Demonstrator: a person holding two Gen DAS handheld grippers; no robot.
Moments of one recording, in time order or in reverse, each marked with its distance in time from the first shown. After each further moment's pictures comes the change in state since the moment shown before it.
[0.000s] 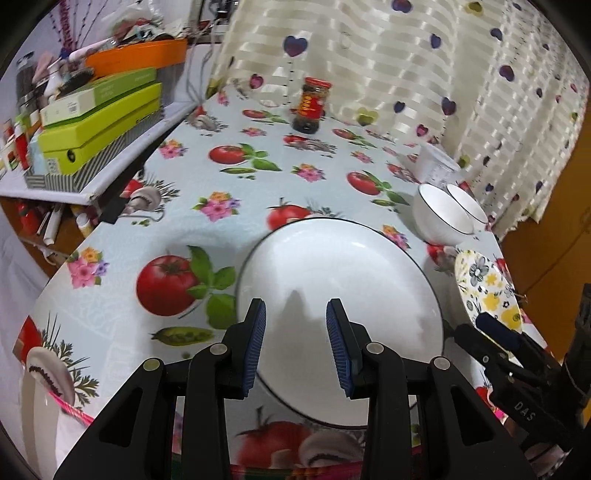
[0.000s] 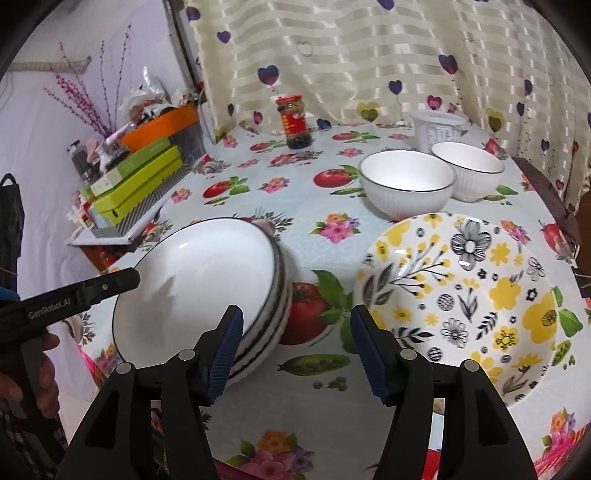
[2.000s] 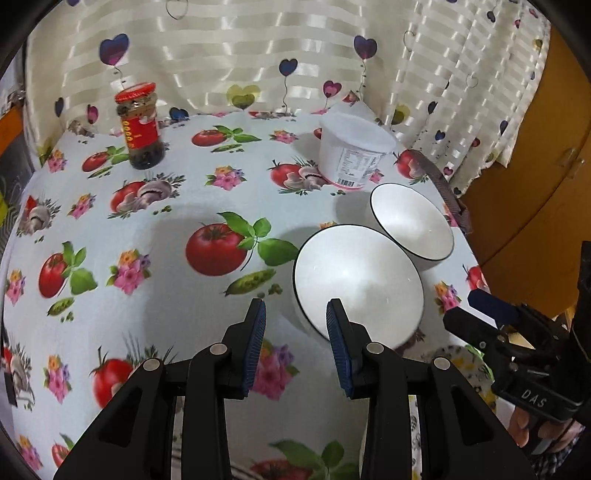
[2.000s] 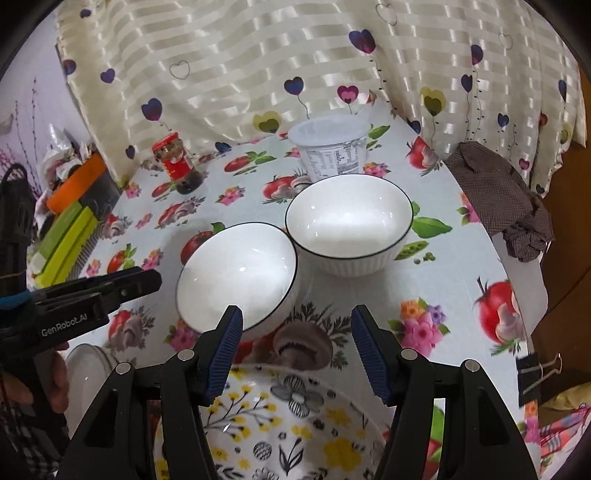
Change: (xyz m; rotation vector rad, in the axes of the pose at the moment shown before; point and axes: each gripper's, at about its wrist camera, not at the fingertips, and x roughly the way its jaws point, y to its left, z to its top) left arm 0.147 -0.175 0.139 0.276 0.165 -0.157; right arm 0.039 -0.168 0.121 0.163 0.067 -0.128
